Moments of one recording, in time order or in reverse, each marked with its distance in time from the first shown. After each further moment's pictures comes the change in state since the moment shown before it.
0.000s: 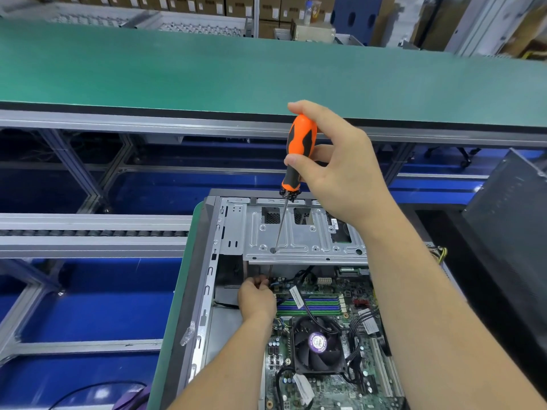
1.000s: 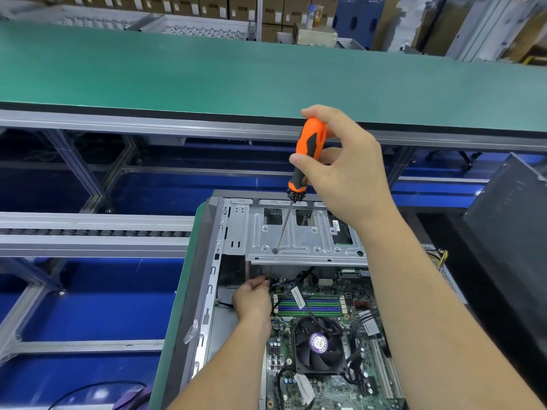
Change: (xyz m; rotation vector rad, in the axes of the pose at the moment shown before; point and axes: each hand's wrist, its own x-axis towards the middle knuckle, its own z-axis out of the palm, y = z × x) left_hand -0.001 0.001 -0.006 -0.335 0.012 -0.142; right_hand -0.003 -0.004 0.001 -0.025 0.118 0.040
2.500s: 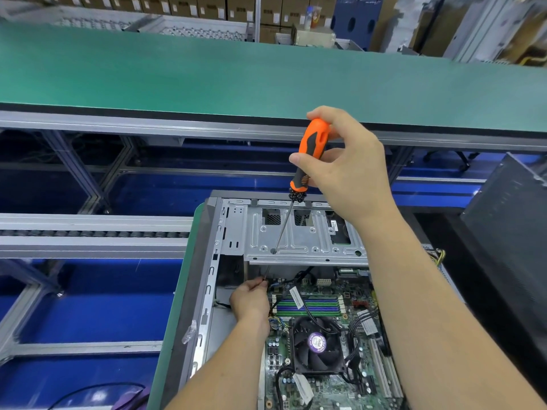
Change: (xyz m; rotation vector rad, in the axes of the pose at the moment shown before) left_hand 0.007 -0.004 0.000 -0.003 0.030 -0.004; right_hand 0.002 0.004 -0.003 0.002 0.045 0.019
